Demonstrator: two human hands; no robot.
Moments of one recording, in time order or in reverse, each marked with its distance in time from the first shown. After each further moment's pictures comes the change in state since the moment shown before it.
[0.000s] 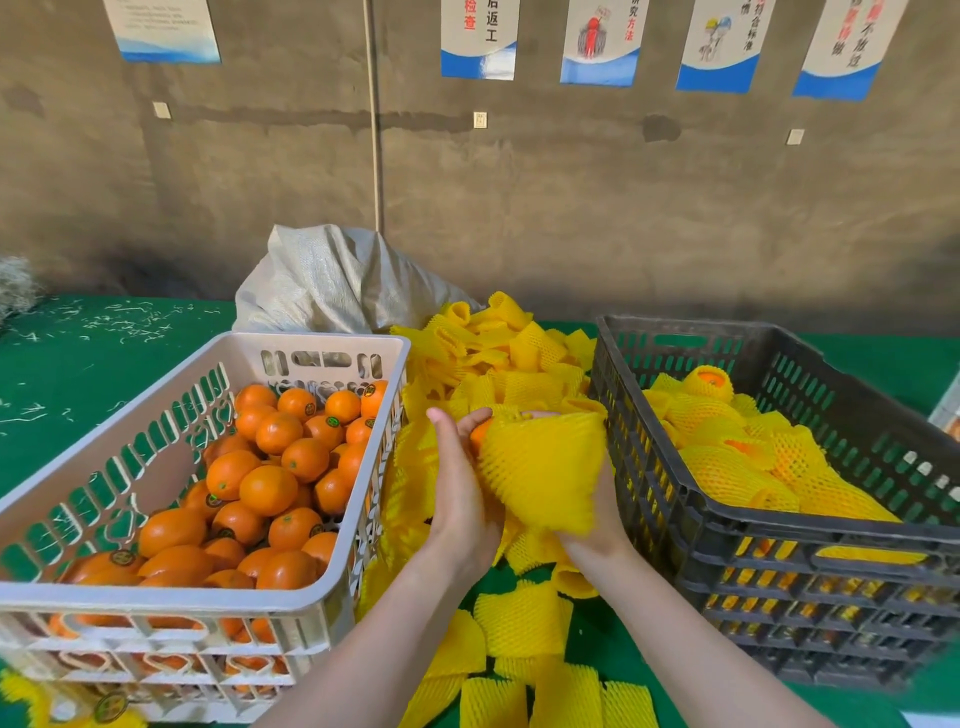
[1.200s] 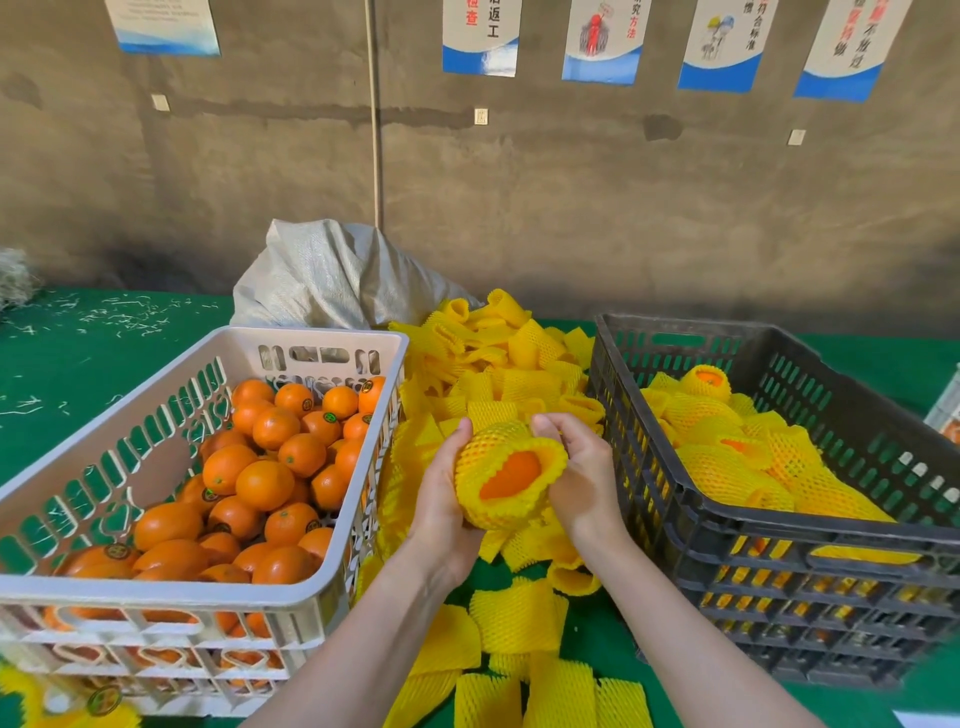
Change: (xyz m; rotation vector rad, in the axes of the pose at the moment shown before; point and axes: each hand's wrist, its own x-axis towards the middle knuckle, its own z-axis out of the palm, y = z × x) left_hand 0.005 -0.004 -0.023 -0.069 -0.079 -0.187; right_hand 0.027 0.010 -0.002 -0.191 0.063 -0.414
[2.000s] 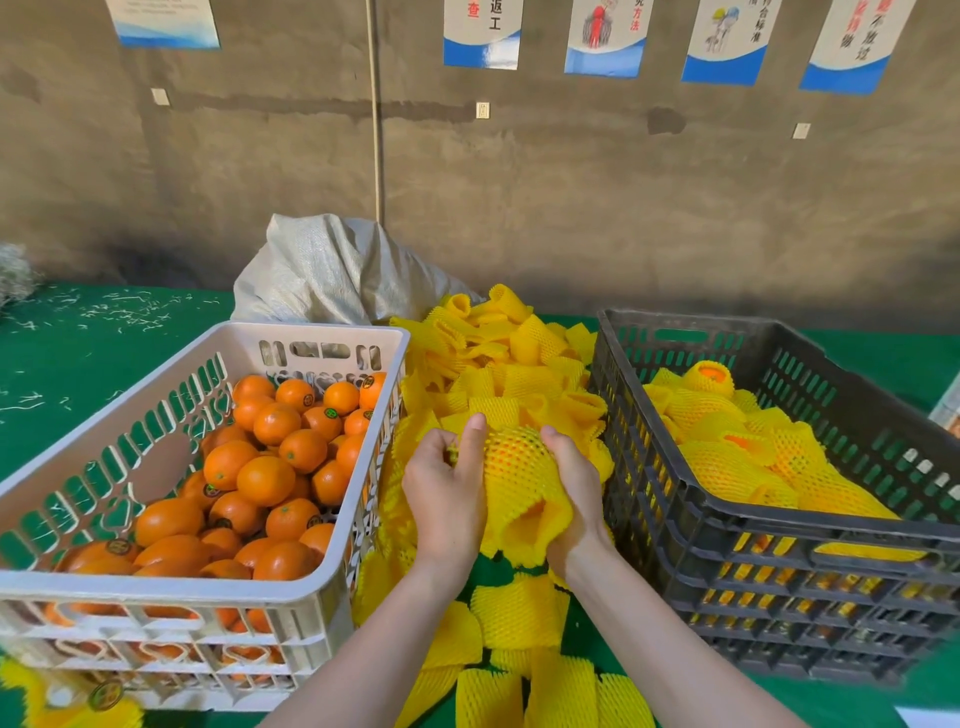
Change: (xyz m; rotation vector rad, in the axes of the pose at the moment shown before) left_hand 0.008 -0.012 -0.003 0.752 0.412 0.818; right_hand -0.008 -0.001 0.011 0.555 0.079 0.605
